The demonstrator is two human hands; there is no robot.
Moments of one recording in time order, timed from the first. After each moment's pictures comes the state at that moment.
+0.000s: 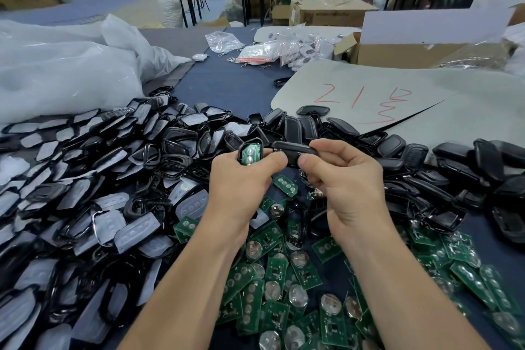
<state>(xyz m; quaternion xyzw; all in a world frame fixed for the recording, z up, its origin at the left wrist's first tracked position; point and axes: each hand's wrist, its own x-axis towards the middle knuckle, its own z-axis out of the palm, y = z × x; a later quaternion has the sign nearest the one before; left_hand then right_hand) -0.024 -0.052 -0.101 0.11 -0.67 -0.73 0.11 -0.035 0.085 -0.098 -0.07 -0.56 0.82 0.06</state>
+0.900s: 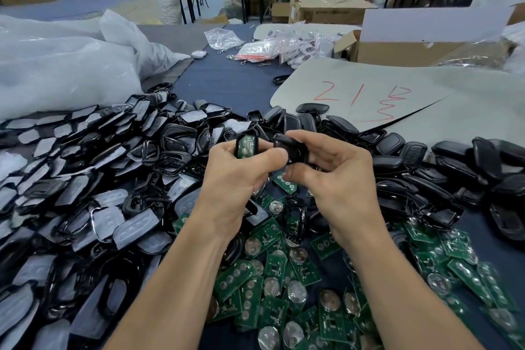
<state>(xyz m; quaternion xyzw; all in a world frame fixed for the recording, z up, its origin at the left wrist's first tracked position) -0.019 -0.061 -0.089 0.00 -0.65 -0.75 0.09 -0.032 0.088 -0.102 0.14 -0.69 0.70 0.10</state>
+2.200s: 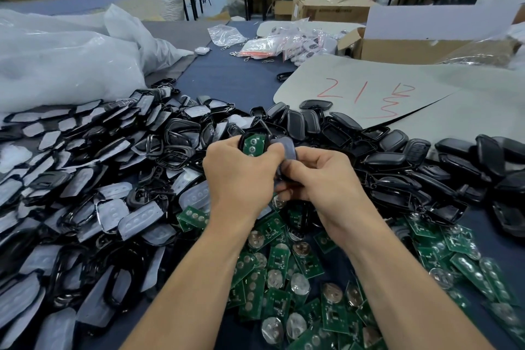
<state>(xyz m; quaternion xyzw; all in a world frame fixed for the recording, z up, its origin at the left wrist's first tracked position) -0.024 -0.050 -0.106 0.13 -0.76 -0.57 0.27 -0.028 0.074 -0.103 0.04 -0.66 0.75 -0.10</state>
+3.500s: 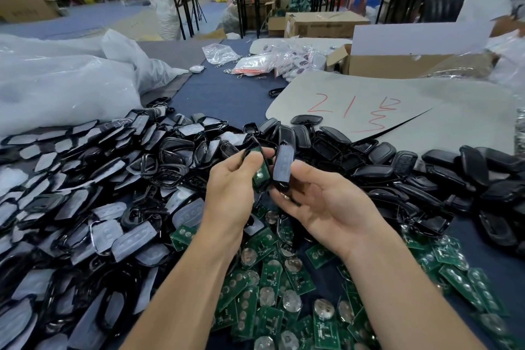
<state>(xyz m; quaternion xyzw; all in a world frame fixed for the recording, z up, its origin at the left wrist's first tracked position) -0.021 -0.051 -0.098 0.11 -0.69 -0.71 0.11 -0.033 0.090 -0.096 -0.02 -0.45 0.86 -0.25</state>
